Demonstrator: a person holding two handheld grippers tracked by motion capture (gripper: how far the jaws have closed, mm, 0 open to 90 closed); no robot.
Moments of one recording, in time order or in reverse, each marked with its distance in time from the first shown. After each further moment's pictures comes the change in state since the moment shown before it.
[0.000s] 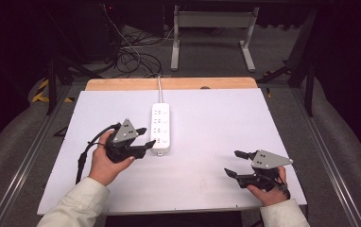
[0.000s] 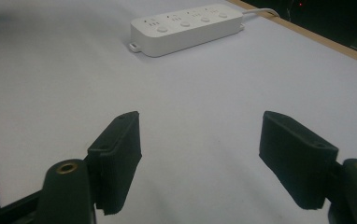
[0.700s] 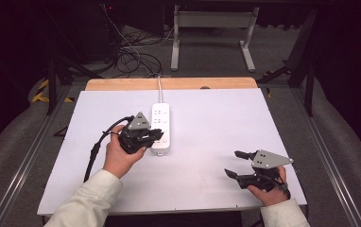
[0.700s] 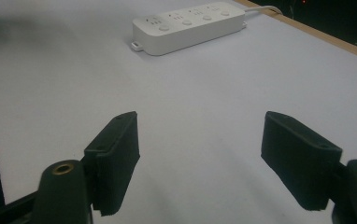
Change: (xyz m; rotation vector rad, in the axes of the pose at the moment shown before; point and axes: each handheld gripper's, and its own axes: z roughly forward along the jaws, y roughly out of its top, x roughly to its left) left arm 0.004 0.019 0.036 0.062 -0.098 -0.082; right arm -0.001 0.000 0.000 0.002 0.012 0.009
